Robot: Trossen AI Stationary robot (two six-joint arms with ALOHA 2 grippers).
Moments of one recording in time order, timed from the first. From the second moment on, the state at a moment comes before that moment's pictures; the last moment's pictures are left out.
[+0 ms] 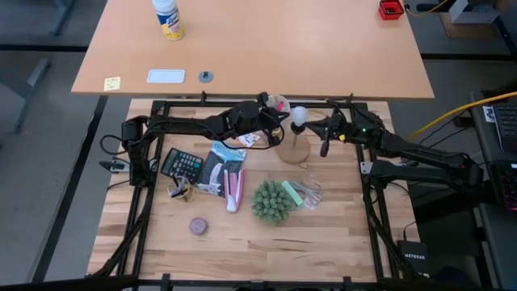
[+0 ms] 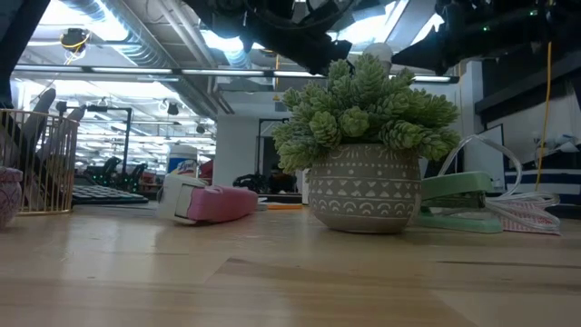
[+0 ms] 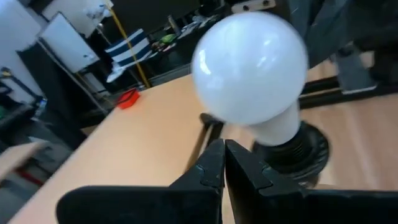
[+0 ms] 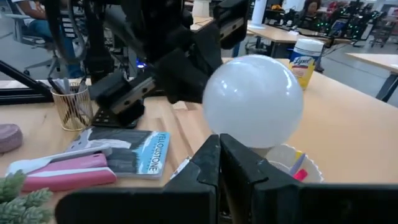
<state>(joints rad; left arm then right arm) 0.25 1.85 1.39 0.29 -0.21 0.46 -0.44 0.77 0.52 0.13 -0.13 -0.13</state>
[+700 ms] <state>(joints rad) 0.20 1.81 1.39 0.37 -0.33 0.50 -0.45 0.57 0.52 0.09 0.10 -0.22</state>
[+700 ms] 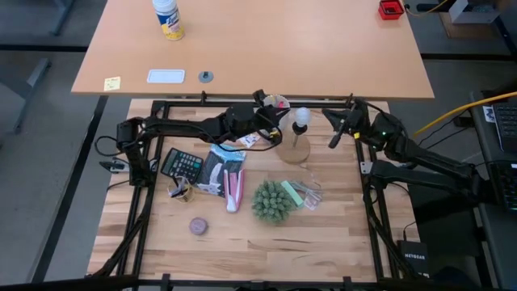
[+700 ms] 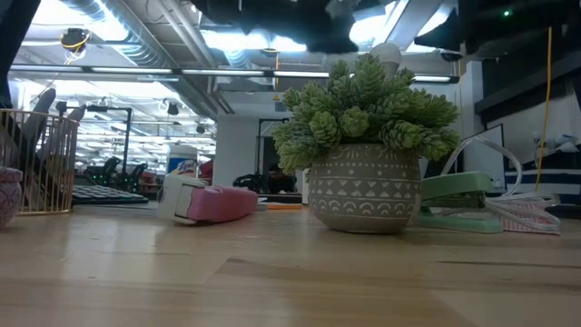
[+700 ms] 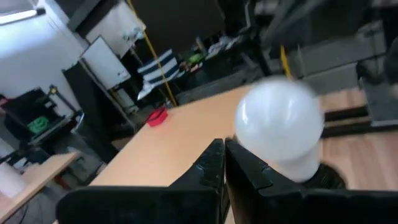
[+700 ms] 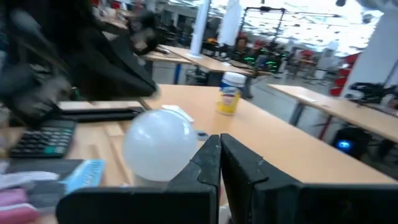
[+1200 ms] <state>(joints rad) 0.17 1.81 1.39 0.34 -0.01 0.35 -0.45 0.72 0.52 0.18 0.12 -0.30</state>
